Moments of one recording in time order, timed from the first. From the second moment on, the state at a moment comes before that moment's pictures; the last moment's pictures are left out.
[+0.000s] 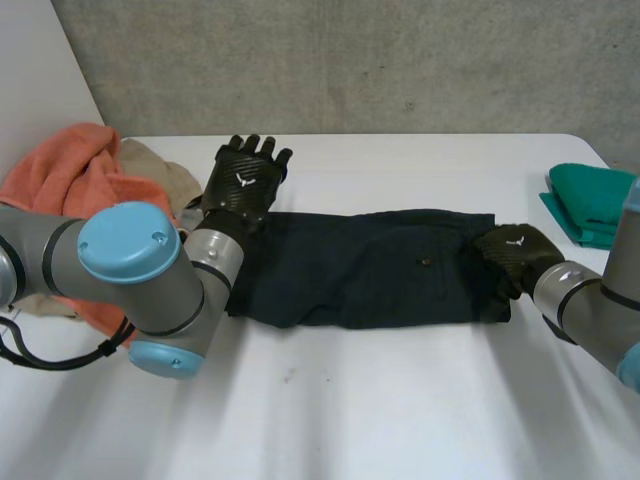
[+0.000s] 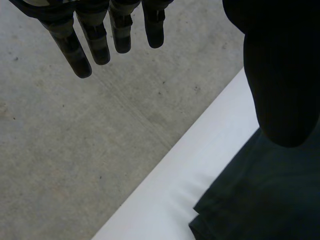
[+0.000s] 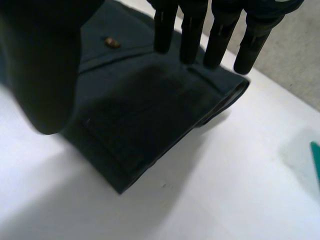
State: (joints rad) left arm 4.16 -2.16 -1.44 3.69 -1.59 3.60; right arm 1.77 -1.10 1.57 -0.01 1.34 2.73; left_hand 0.20 0.21 0.21 0.20 0.05; right_hand 0.43 0.43 0.43 0.43 0.27
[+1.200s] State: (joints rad) left arm 4.13 -1.98 -1.53 3.64 -1.60 3.46; right arm 1.93 -1.38 1.79 -0.47 1.27 2.88; left_hand 0.20 0.21 0.21 0.20 0.05; right_hand 0.35 0.37 0.34 0.33 0.13
